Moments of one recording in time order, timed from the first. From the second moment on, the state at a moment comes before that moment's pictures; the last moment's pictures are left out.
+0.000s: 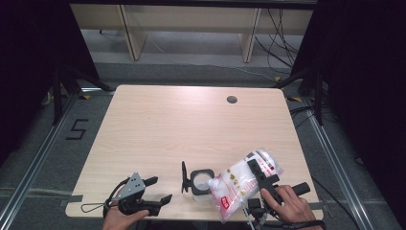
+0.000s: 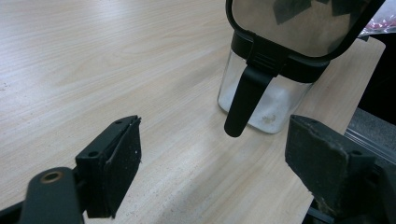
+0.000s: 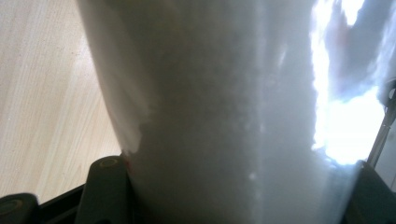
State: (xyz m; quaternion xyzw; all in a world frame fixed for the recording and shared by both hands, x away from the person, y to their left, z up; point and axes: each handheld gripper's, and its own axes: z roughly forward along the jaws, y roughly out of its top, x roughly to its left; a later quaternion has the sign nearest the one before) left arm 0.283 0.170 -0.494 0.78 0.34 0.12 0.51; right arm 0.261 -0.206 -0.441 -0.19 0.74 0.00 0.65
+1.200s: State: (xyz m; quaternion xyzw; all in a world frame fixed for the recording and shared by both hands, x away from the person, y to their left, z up) left arm 0.283 0.169 -0.491 0.78 0.34 0.13 0.52; right arm 0.257 -0.205 -0.436 -0.18 0.73 0.02 0.66
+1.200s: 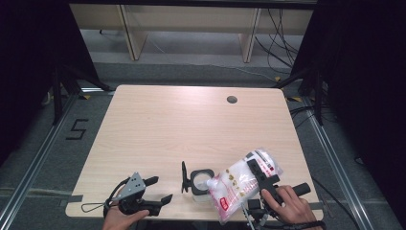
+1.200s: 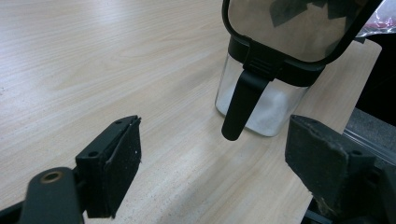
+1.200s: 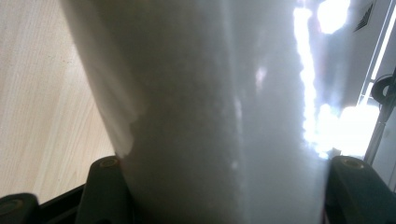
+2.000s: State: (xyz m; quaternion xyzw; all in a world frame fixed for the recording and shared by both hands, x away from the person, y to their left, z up) left arm 0.280 0.169 -0.491 0.78 0.34 0.13 0.52; right arm 0.260 -0.207 -0.434 -0.19 0.73 0.01 0.65
